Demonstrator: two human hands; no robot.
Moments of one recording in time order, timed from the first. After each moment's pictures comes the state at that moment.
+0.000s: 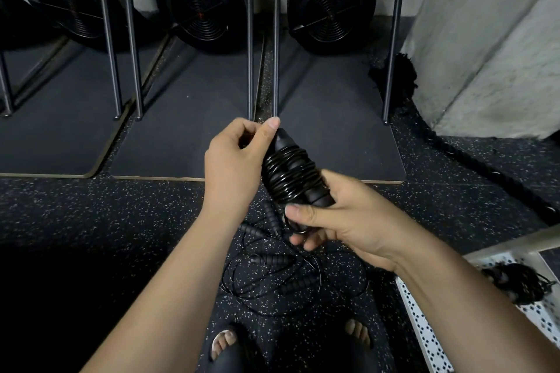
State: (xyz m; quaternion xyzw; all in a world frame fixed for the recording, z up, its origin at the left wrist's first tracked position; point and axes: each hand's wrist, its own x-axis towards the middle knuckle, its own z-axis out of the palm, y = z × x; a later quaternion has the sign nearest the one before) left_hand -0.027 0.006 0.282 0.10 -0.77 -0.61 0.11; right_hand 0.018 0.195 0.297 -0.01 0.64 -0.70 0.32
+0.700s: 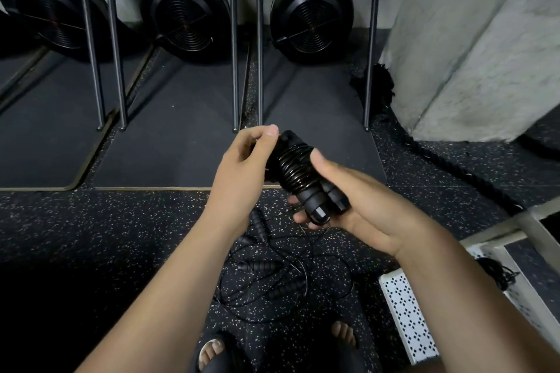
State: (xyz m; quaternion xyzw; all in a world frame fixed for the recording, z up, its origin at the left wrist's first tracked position) left_hand -0.015 0.034 0.291 0.08 -0.68 -0.73 -0.01; right_hand 0.009 0.228 0.315 0.05 0.64 -0.71 0.30
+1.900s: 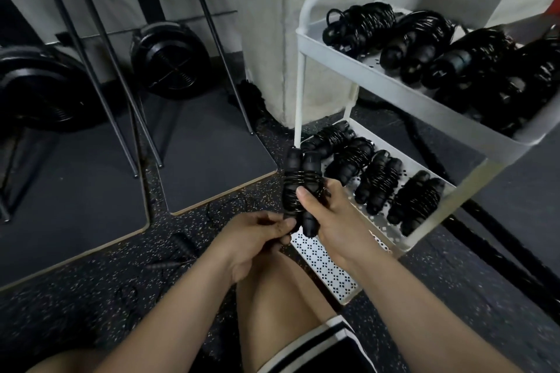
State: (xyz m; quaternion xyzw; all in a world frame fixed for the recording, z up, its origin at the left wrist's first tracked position) left_hand 0.180 0.231 0.353 0.03 -0.64 -0.65 -0.41; right_hand 0.249 0.391 0.345 0.21 0.58 -0.78 -0.09
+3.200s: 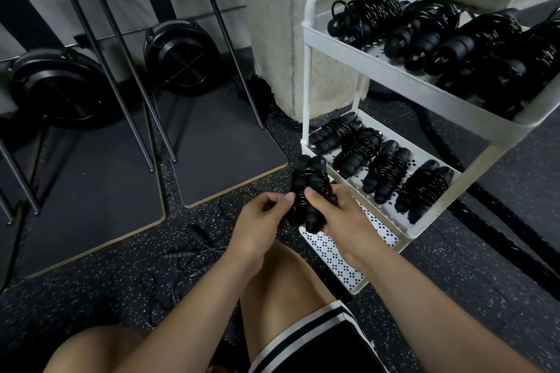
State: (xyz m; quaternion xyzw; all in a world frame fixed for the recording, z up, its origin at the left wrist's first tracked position) left_hand 0.196 0.229 0.336 -0.06 -0.72 -0.65 -0.23; right_hand 0.259 0.386 0.330 0.25 0.58 -0.77 -0.08
